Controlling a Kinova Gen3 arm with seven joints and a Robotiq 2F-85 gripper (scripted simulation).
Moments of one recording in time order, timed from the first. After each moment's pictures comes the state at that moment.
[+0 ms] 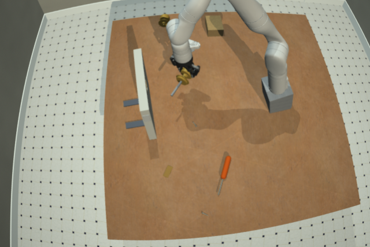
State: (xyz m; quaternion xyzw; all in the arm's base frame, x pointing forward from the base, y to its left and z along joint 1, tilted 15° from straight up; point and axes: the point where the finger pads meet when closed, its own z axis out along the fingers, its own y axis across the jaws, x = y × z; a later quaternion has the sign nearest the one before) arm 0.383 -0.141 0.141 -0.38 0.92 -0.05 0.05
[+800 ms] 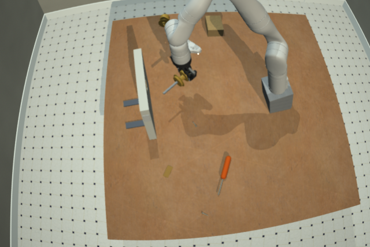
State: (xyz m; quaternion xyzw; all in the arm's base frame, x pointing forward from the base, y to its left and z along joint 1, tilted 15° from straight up) arm 0.390 -0.123 0.158 -0.26 0.96 -0.04 0.07
